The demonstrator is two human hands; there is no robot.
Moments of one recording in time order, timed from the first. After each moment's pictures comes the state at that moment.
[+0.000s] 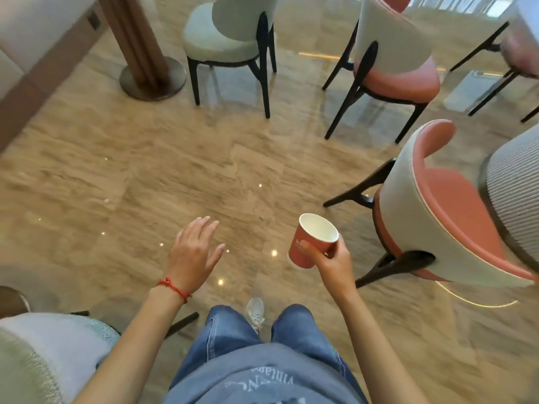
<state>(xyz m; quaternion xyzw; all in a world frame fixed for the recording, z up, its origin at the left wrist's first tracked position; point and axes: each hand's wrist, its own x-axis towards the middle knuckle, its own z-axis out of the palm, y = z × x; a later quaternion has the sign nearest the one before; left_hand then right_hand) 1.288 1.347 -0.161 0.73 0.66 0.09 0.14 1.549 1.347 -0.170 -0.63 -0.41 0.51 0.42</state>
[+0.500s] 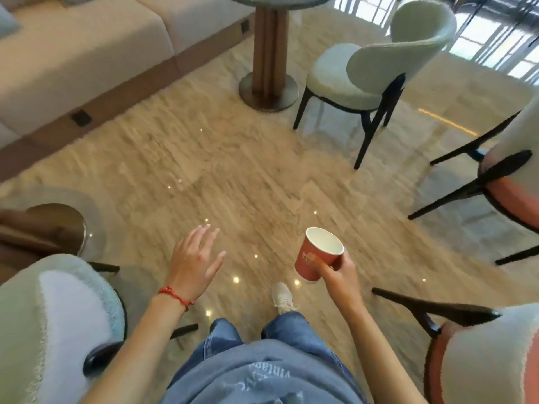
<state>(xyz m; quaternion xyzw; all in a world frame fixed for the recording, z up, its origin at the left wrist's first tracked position) 1.220 1.428 -0.163 0.52 0.83 0.13 0.15 1.460 1.559 -0.186 -0.52 -0.54 0.60 0.27</state>
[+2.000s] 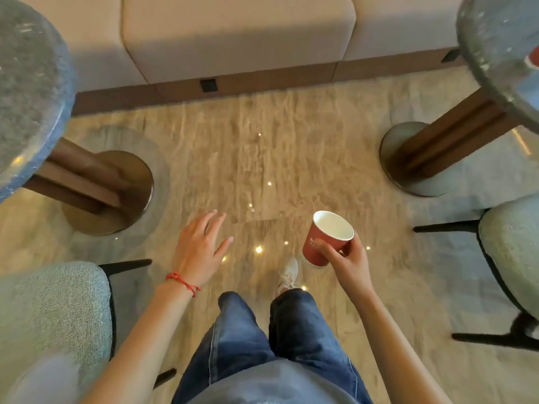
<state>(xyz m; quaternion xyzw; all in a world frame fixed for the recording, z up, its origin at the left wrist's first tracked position) 0.796 1.661 -0.185 0.20 0.95 0.18 0.14 0.906 1.912 -0.217 -0.35 -0.68 0.65 0.02</state>
